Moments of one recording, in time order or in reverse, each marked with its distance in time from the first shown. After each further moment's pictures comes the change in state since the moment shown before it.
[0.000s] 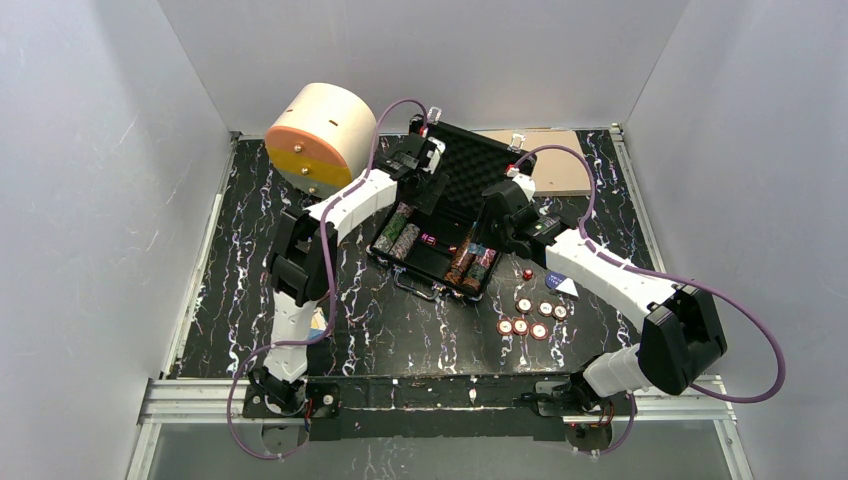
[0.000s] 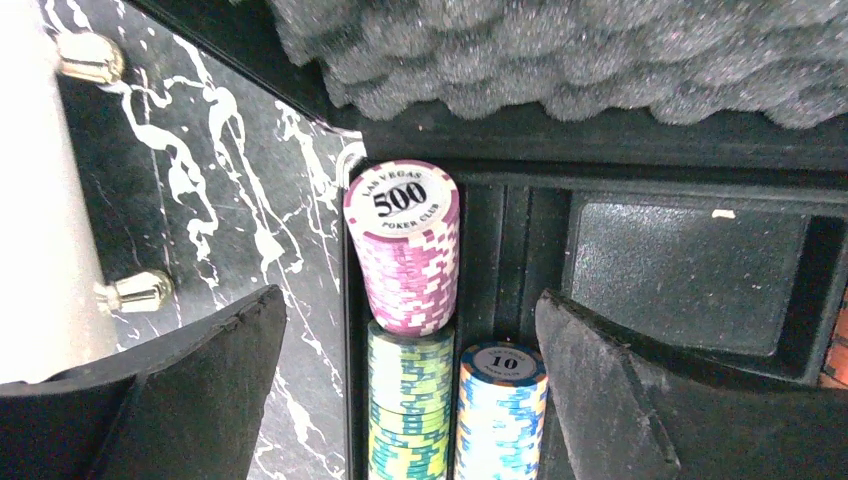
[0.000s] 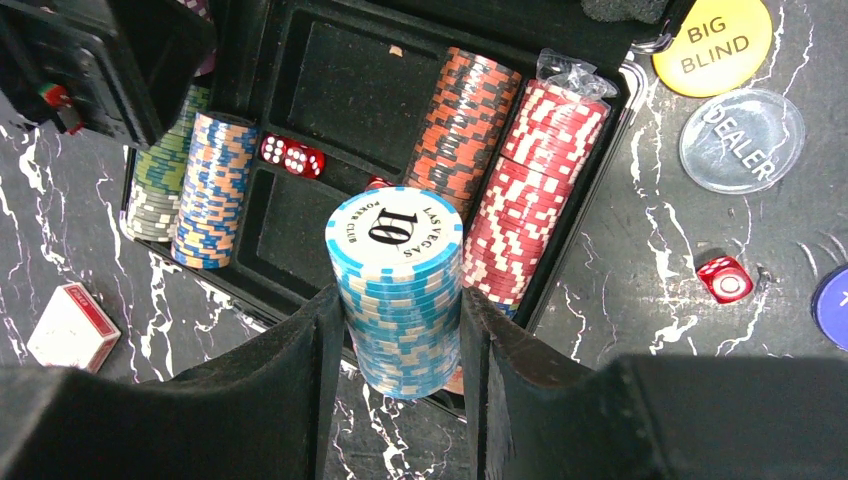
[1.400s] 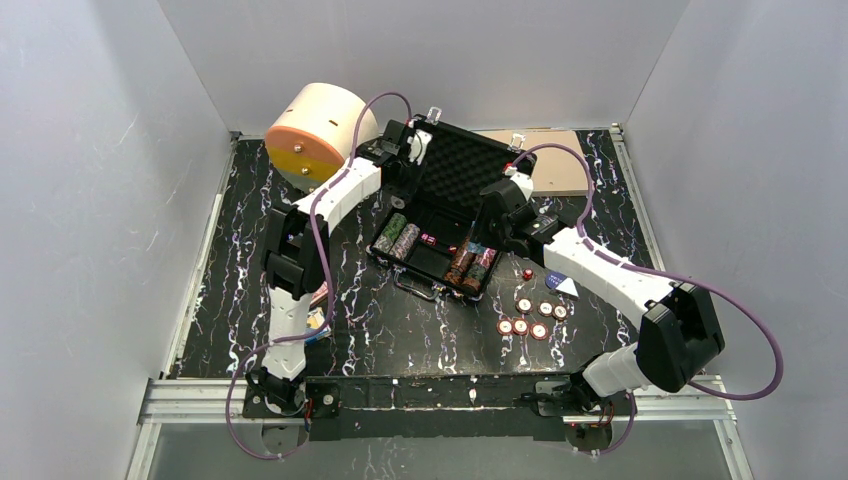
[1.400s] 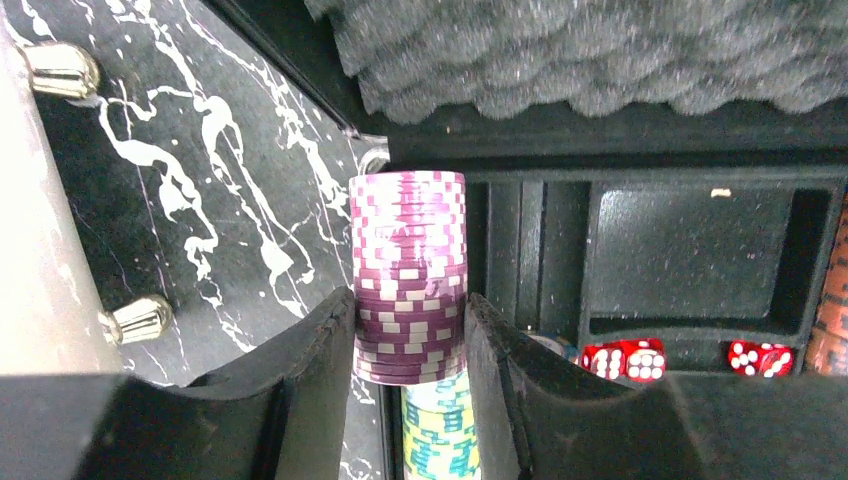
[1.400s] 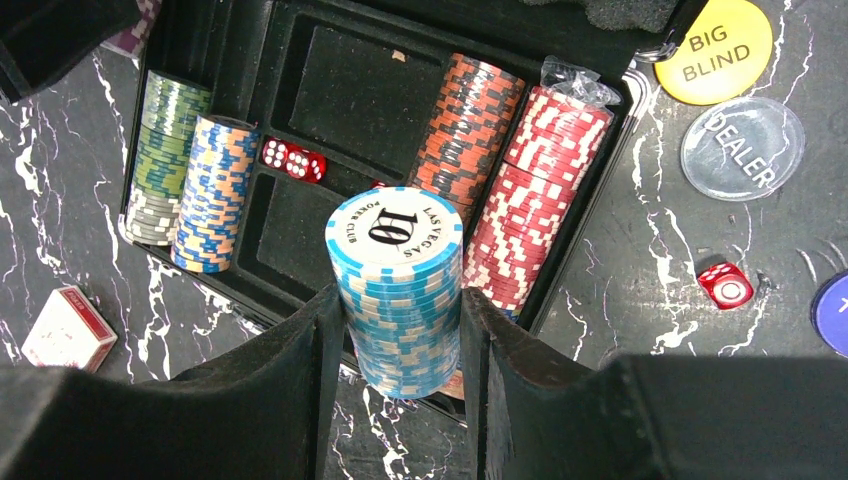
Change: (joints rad) left arm 0.097 0.000 0.041 -0.014 0.200 0.039; right arm 0.005 0.014 0.014 -0.001 0.013 -0.006
